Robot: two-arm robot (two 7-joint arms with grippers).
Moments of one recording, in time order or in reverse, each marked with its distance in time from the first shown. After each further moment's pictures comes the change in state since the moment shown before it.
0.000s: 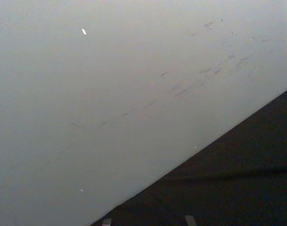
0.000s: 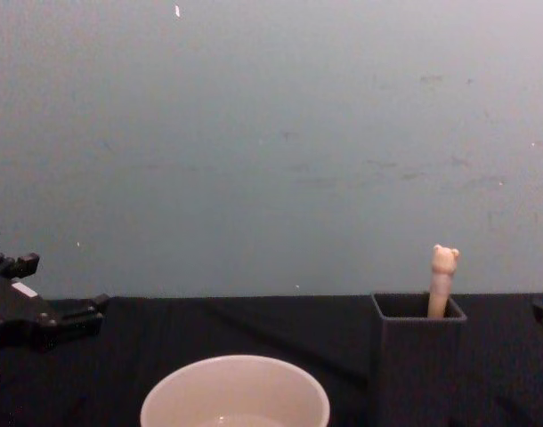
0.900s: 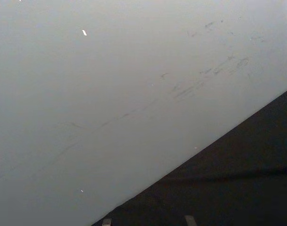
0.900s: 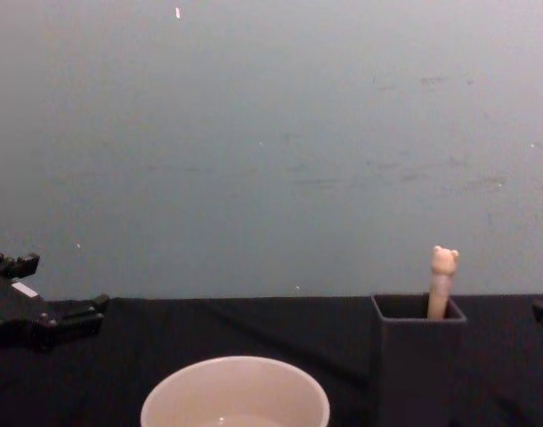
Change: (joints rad) left arm 0.000 0.000 0.000 0.000 0.000 0.000 0.000; right arm 0.000 0.000 0.000 0.000 0.000 0.000 0.000
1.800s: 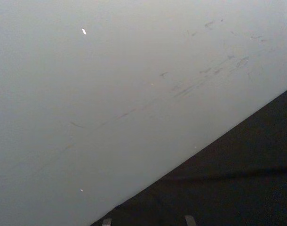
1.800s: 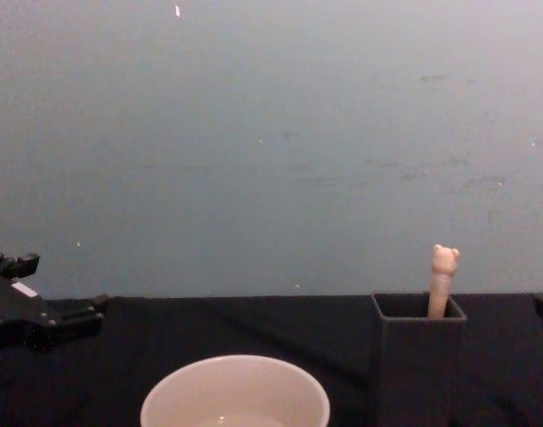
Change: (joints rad) left arm 0.000 0.000 0.000 0.000 0.000 0.000 0.000; right arm -0.007 -0.006 0.019 -0.001 0.008 -0.015 0.018
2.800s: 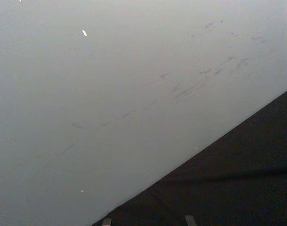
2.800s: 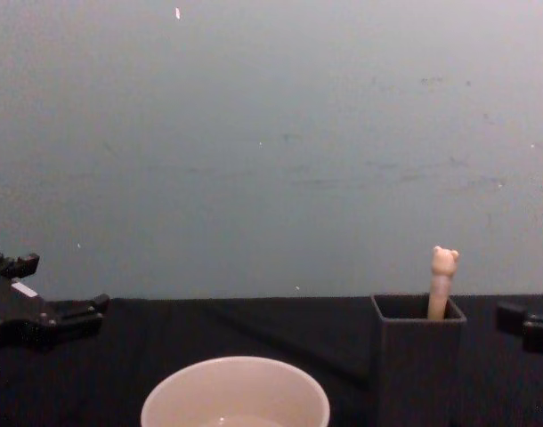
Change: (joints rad) left arm 0.000 0.000 0.000 0.000 0.000 0.000 0.000; right arm -0.152 0.075 0.094 -0.225 0.225 0.042 0.356
